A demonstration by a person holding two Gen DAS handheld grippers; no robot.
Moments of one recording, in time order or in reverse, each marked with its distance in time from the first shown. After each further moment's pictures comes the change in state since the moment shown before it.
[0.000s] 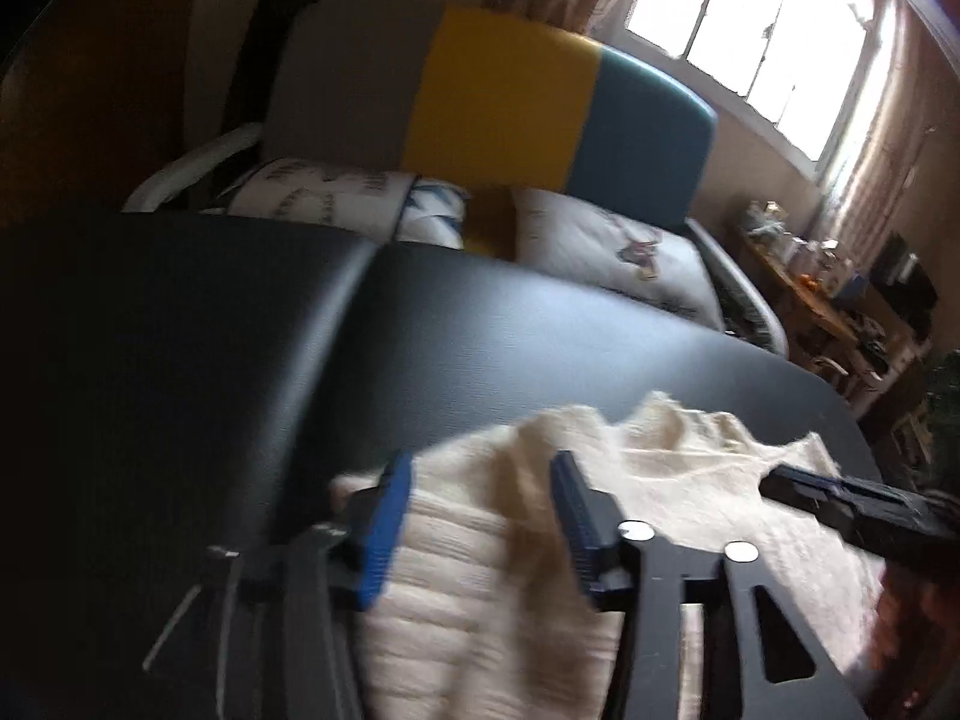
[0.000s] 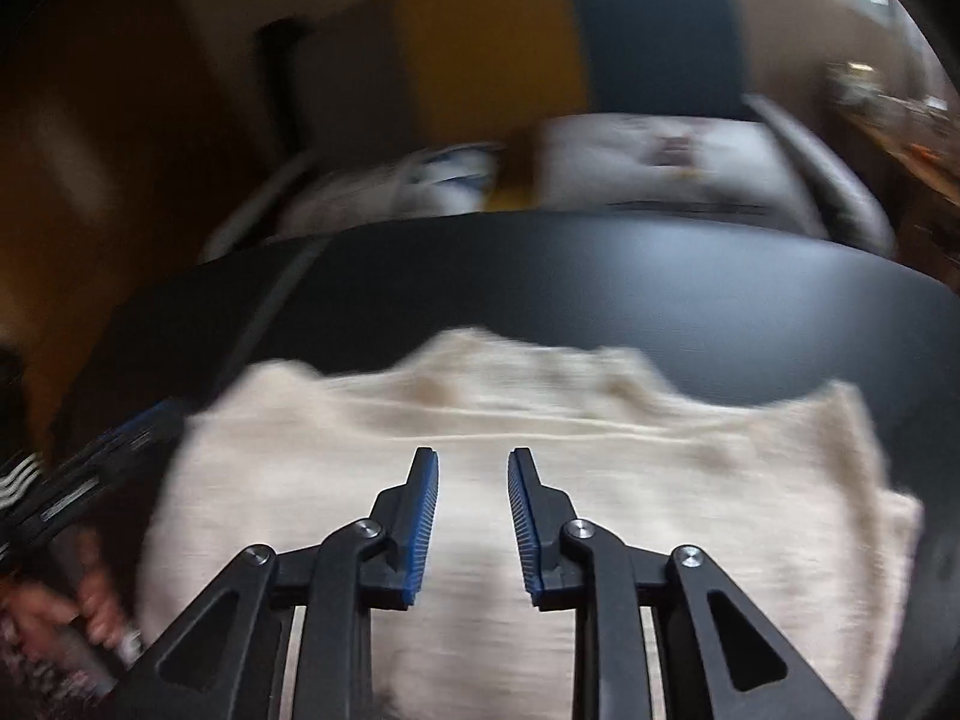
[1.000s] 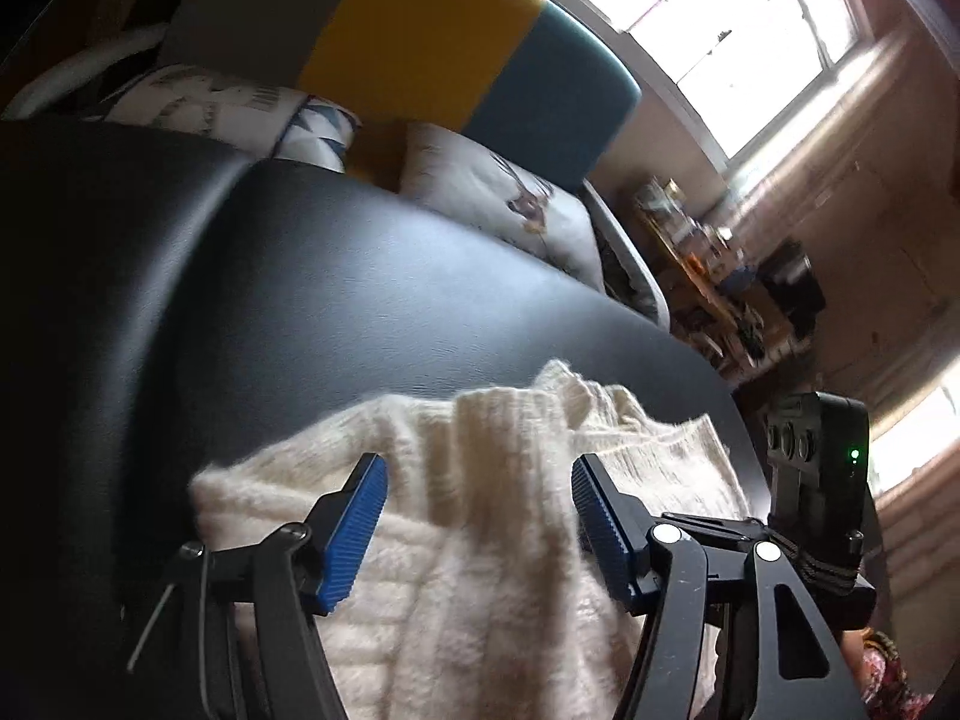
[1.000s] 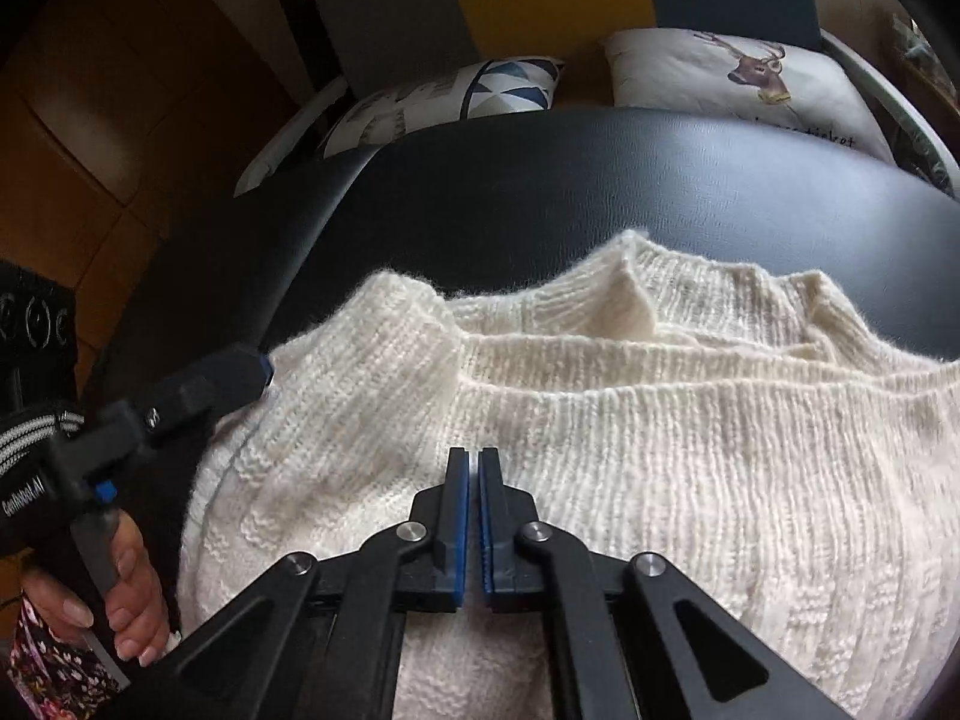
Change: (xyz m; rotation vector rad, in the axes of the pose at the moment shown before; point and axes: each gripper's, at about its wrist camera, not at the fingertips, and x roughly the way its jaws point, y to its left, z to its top) left arm 0.048 -0.014 0.016 -0.007 0.166 -0.375; right arm 0.057 0.039 -0.021 0.064 0.140 0.064
